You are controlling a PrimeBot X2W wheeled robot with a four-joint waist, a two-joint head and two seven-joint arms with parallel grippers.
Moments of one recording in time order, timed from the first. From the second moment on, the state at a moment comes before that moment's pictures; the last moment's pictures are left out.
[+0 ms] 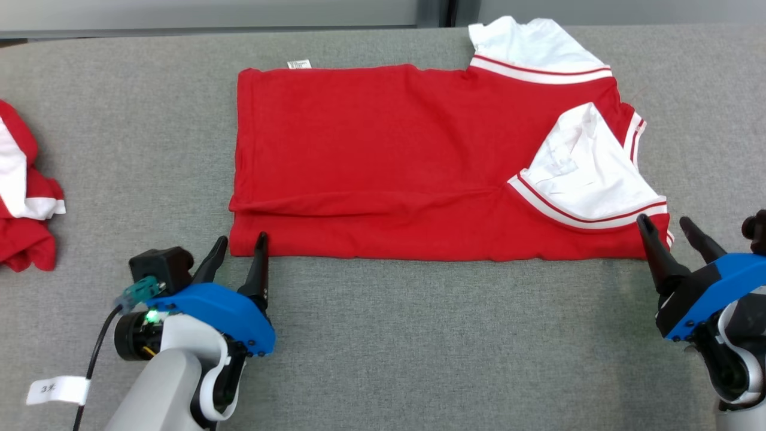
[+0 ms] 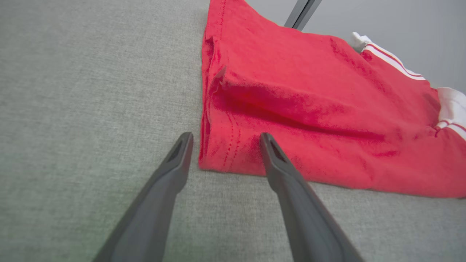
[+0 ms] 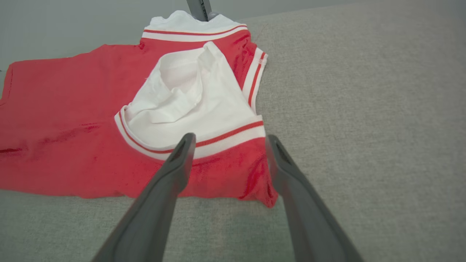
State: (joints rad) left arm -0.32 0.26 -0.39 0.33 -0.68 0.07 0.03; right arm -0.24 -0.13 -0.19 0.03 0.32 0.13 0.44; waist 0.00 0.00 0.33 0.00
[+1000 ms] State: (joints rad) left arm -0.25 0.26 -0.41 0.41 -0.75 0.06 0.12; right arm -0.14 -0.05 -0.26 0.08 0.26 0.13 0.46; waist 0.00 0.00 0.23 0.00
